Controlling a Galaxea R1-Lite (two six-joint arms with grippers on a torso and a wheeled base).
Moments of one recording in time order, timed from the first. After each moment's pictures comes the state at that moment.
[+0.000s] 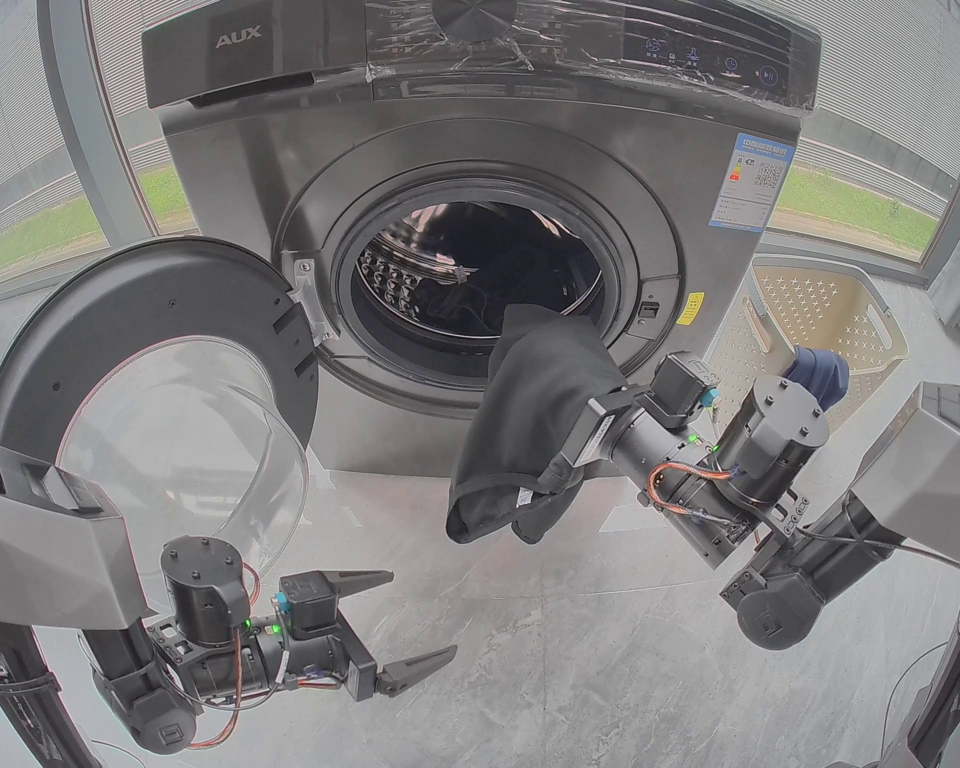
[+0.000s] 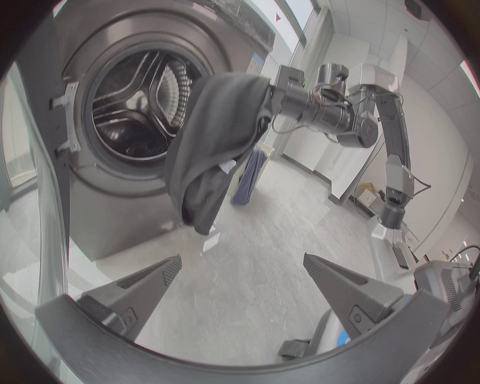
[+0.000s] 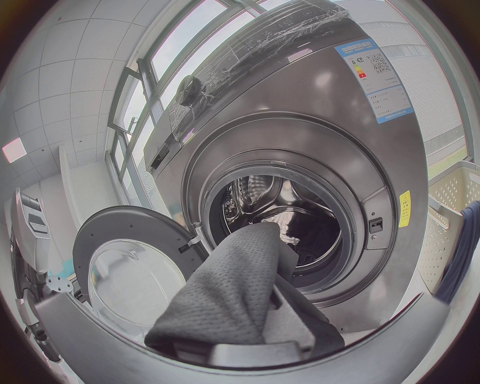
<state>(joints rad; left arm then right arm) -0.53 2.00 -0.14 -1.55 -0.38 0.13 0.68 2.03 -0.78 -1.55 -0.09 0.17</state>
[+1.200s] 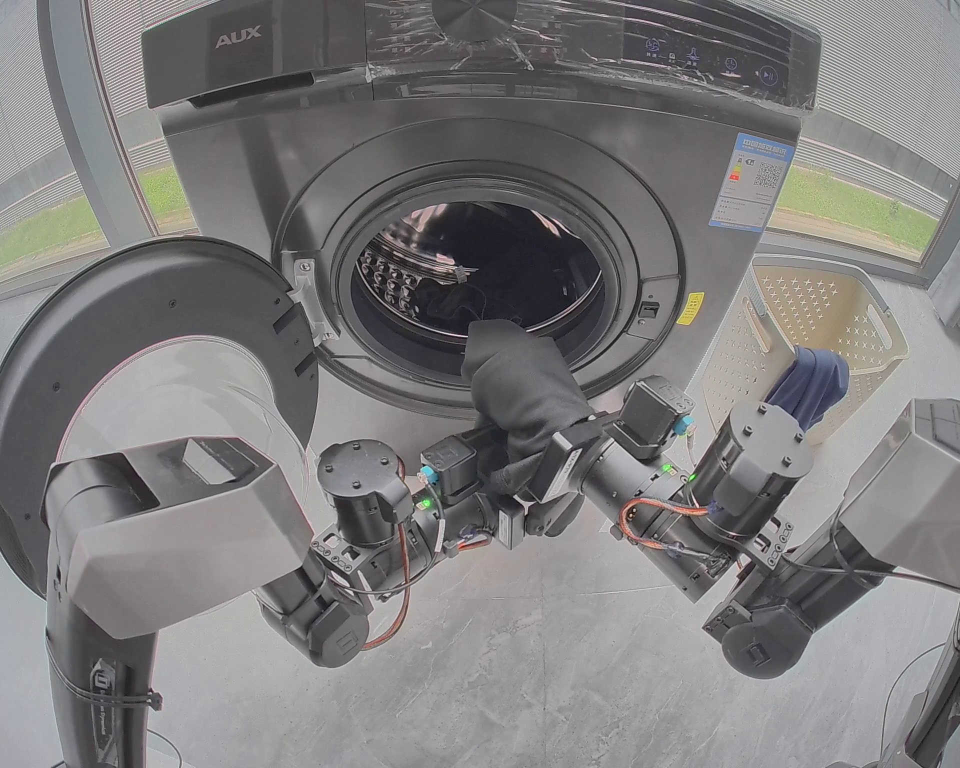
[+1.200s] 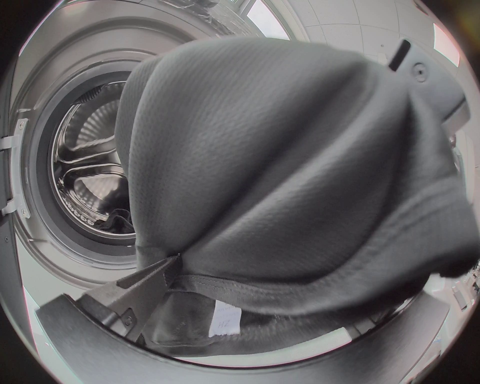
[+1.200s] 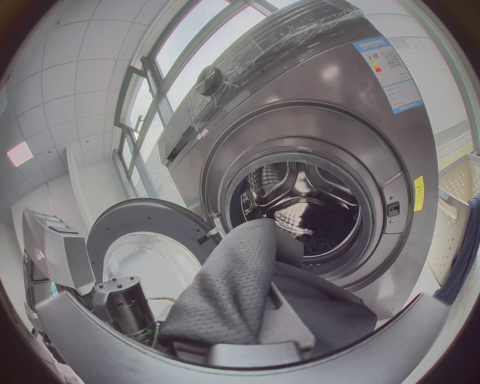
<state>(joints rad) -0.62 2.31 -0.90 -1.52 -0.25 0.05 0.77 2.04 -0.76 -1.55 -0.12 0.17</state>
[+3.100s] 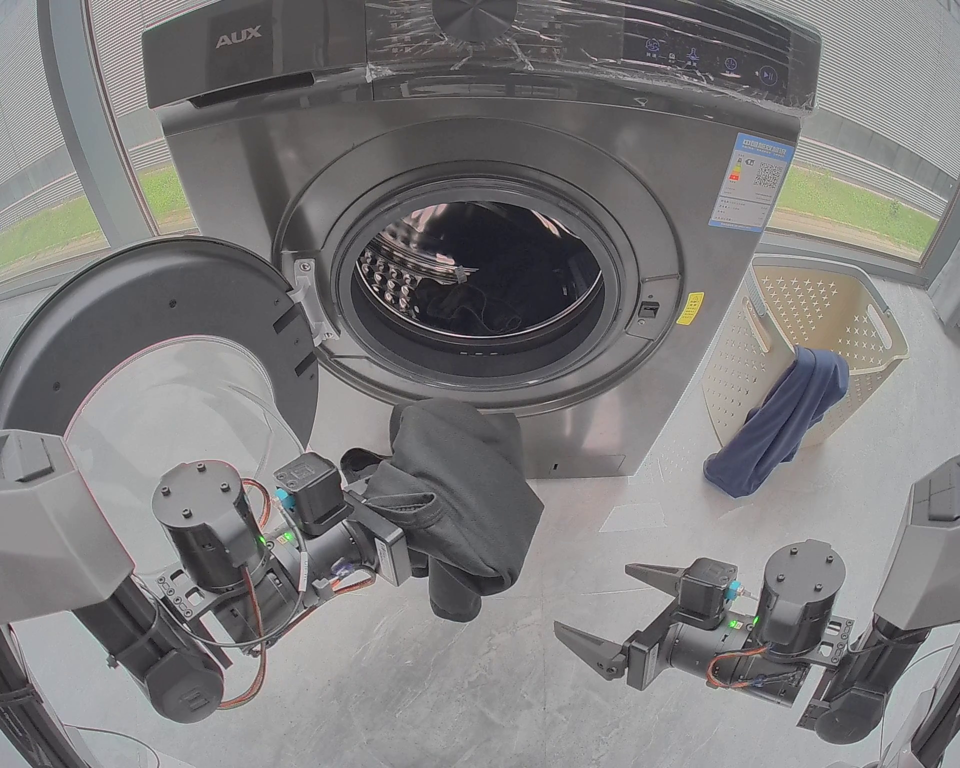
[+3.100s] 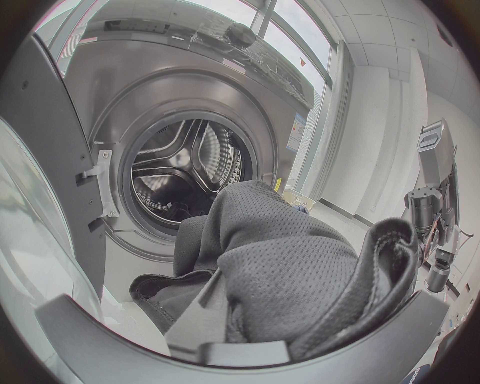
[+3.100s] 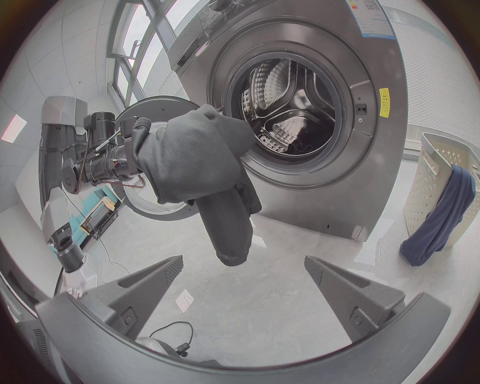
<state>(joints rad) -0.59 1.92 -0.40 -1.54 -0.07 0.01 0.75 1.98 -0.18 -1.55 -0.02 0.10</state>
